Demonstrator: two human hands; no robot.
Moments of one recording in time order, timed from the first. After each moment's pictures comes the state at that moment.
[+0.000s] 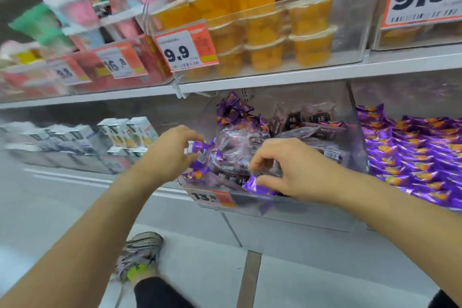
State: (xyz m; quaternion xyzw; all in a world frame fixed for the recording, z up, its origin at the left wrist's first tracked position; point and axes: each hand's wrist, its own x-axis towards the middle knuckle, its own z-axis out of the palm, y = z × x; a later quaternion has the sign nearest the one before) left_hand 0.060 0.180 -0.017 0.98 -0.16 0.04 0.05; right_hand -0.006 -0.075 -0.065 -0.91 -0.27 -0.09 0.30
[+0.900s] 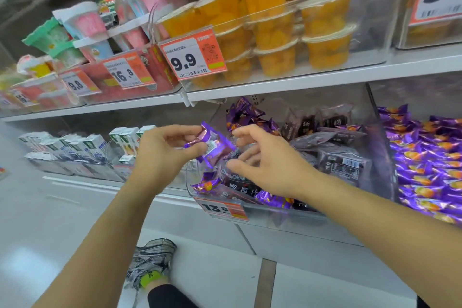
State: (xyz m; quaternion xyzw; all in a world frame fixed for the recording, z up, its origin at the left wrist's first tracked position) left_hand 0.053 0.185 -0.004 0.89 -0.06 0.13 0.44; right_hand 0.029 -0.022 -0.062 -0.83 -0.17 -0.06 0.53
